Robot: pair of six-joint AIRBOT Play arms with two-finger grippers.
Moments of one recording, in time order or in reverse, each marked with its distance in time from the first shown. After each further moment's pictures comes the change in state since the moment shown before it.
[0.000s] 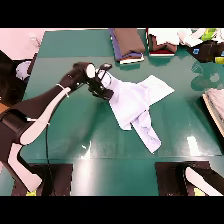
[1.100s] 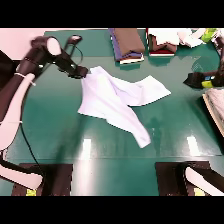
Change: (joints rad) left arm 0.260 0.215 0.068 0.128 -0.101 0.045; right arm 0.000 -0.061 -0.218 -0.367 0.040 0.249
